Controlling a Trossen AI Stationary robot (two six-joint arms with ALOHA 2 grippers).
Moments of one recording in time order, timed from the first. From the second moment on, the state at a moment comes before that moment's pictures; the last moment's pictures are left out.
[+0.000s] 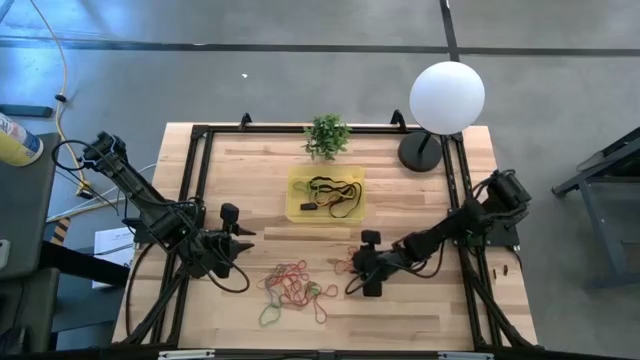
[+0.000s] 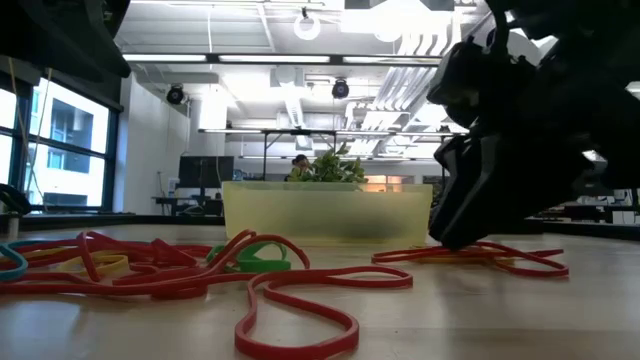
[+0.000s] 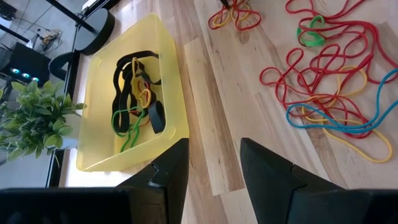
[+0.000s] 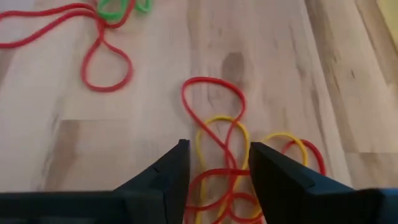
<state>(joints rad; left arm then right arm) -0.65 1.00 0.67 -0.63 -0.75 -0.10 0.46 1.76 0.75 0.14 0.30 0.35</state>
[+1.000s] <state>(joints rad) -0.65 1.00 0.67 -0.64 -0.75 -0.10 0.44 1.76 0.75 0.09 0.31 0.33</state>
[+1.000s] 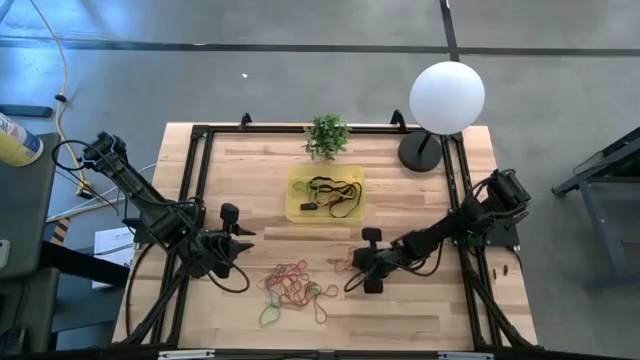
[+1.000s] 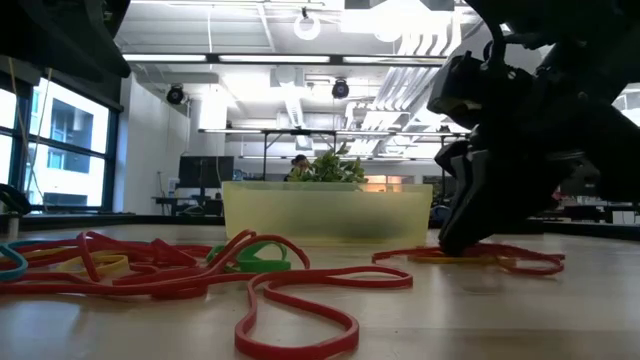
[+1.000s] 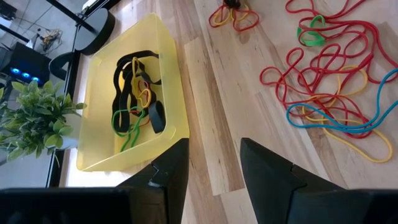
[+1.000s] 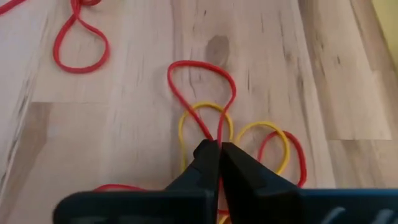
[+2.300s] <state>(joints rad) -0.65 1.00 0.67 -0.65 -0.75 -0.10 0.44 1.49 0.75 0.17 0.24 0.15</state>
